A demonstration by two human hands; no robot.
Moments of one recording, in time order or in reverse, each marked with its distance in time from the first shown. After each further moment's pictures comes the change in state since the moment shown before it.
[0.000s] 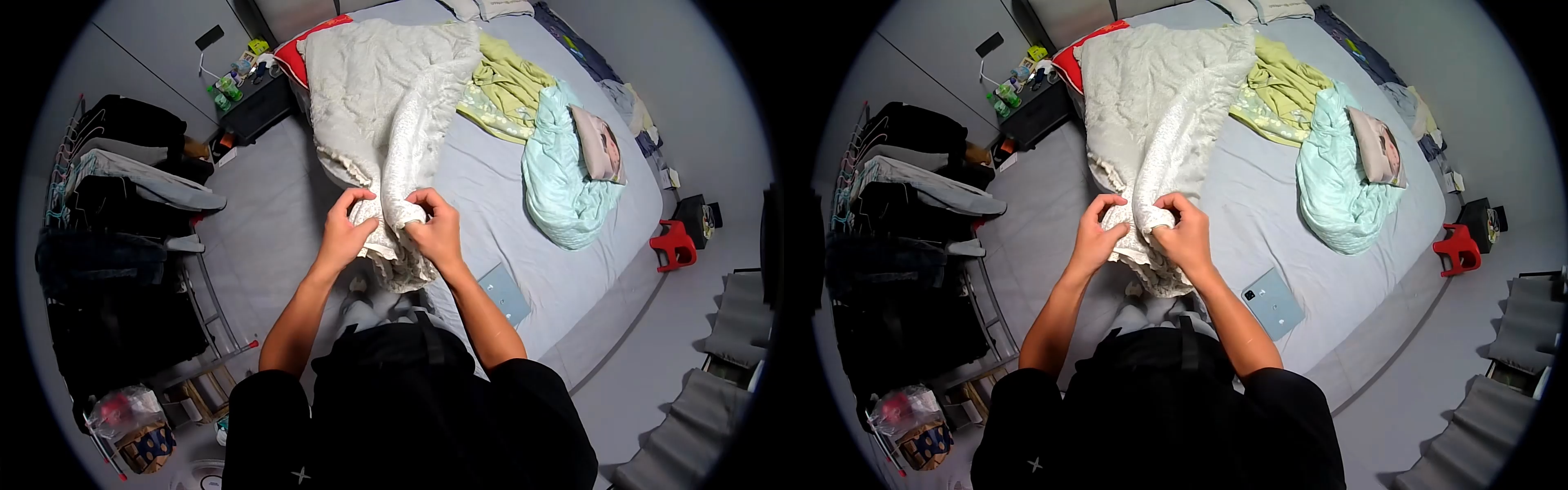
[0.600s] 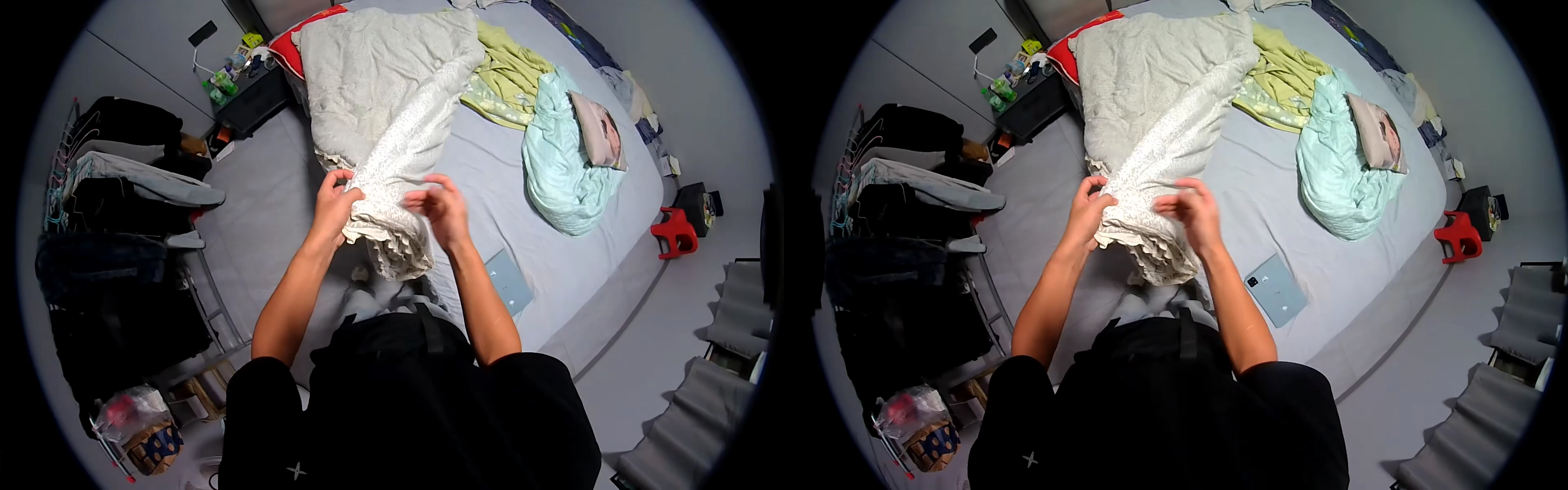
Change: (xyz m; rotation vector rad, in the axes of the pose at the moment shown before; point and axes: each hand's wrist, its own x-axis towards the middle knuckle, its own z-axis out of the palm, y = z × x) left_hand 0.022 -0.028 -0.018 -0.402 0.092 -0.405; right_hand 0.003 0.038 -0.020 0.904 -0.146 0.460
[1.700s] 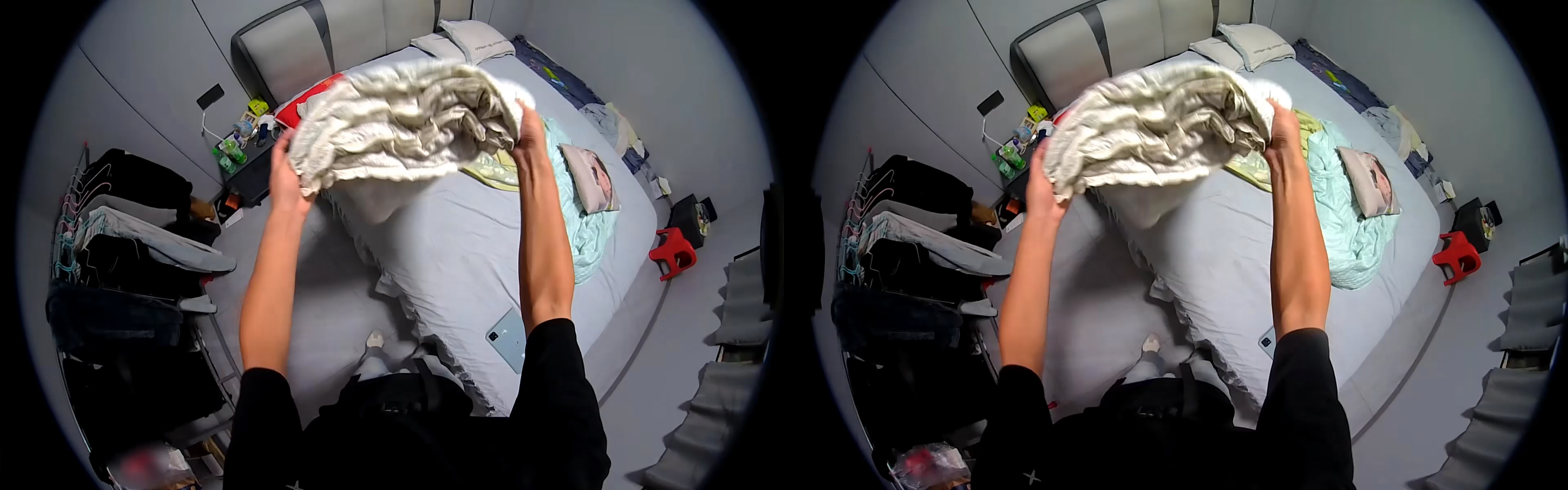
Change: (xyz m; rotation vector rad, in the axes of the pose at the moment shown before) left_hand 0.136 0.206 -0.027 -0.411 -0.071 0.378; right_hand 0.192 -0.255 0.065 -0.057 0.183 -0.369
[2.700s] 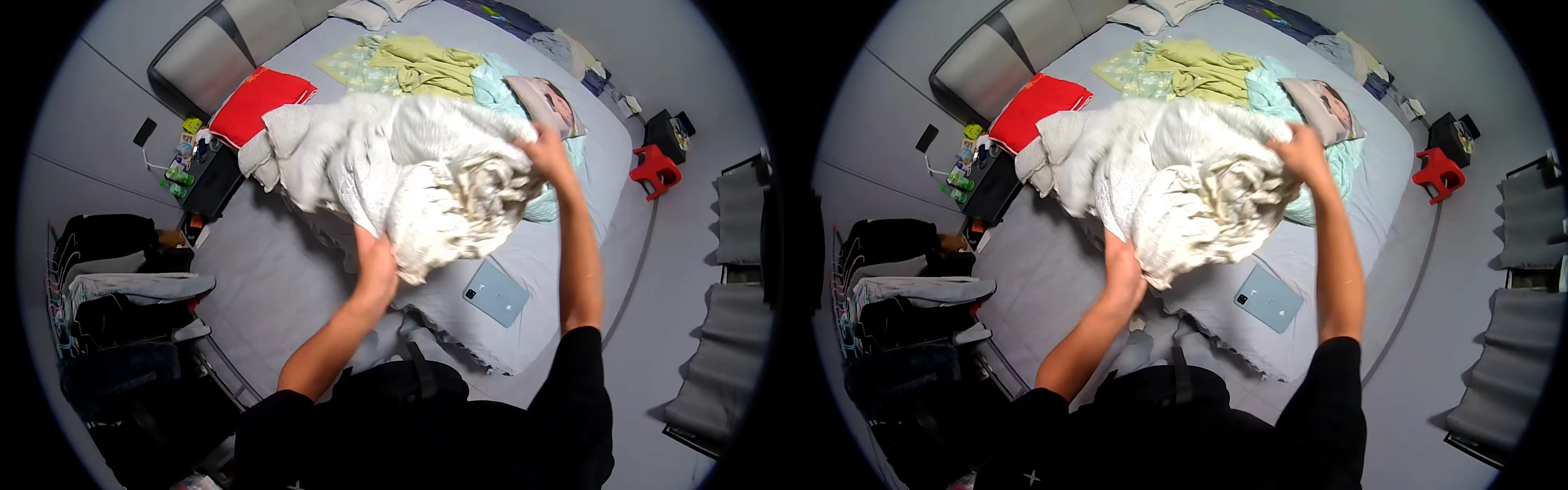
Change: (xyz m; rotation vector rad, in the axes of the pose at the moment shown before) left_hand -0.202 -0.221 0.121 0.078 -0.134 -0.321; right_hand -0.115 -0.089 -0.233 -1.484 0.174 -0.237
